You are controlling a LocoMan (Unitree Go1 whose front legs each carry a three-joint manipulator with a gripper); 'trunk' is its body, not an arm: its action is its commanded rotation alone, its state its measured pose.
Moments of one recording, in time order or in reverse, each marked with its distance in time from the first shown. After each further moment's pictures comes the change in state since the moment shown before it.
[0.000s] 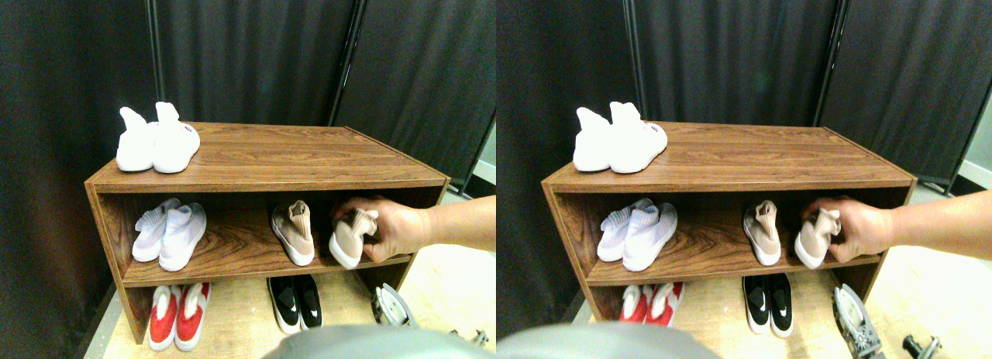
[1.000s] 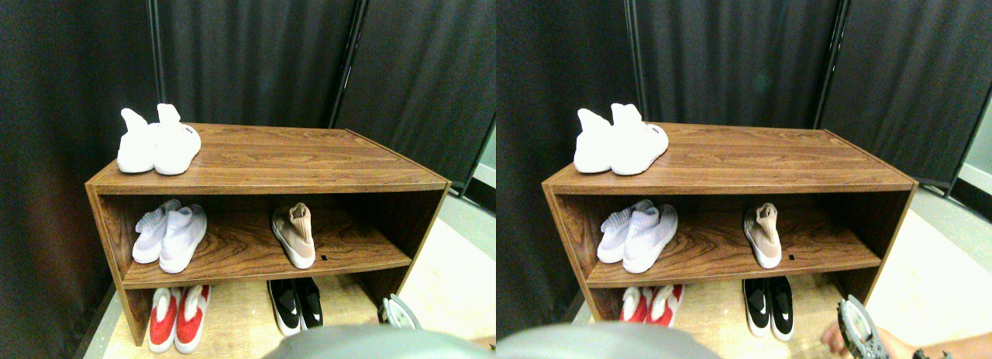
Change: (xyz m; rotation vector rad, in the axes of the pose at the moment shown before) right arm -0.009 0.003 0.000 -0.013 0.024 0.028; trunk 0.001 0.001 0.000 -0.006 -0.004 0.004
